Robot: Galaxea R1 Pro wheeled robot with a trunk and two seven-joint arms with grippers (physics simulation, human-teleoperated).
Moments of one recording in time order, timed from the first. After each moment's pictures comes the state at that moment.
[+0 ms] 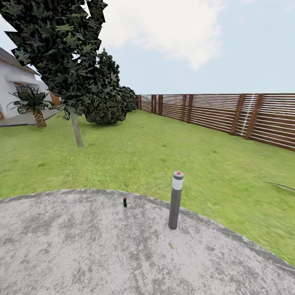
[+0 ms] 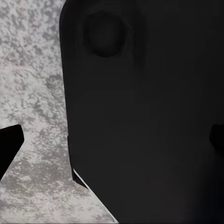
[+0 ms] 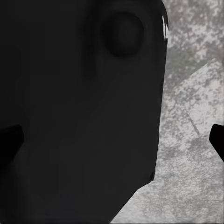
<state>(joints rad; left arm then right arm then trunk) 0.00 0.00 0.00 0.00 0.00 0.00 0.00 0.00 0.00 0.00 0.00 0.00 0.00 0.00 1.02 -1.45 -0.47</state>
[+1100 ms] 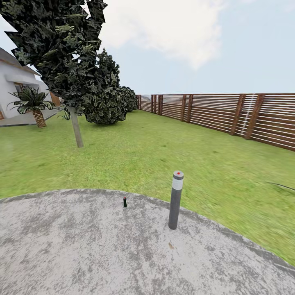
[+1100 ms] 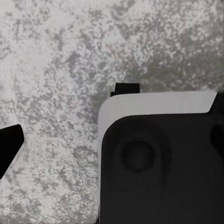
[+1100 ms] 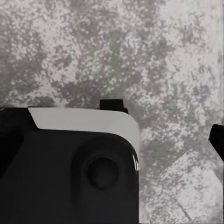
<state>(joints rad) -0.06 0.02 0.00 -0.10 0.00 -0.08 0.07 -0.03 -0.02 -0.01 -0.16 0.01 -0.12 0.00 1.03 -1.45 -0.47</state>
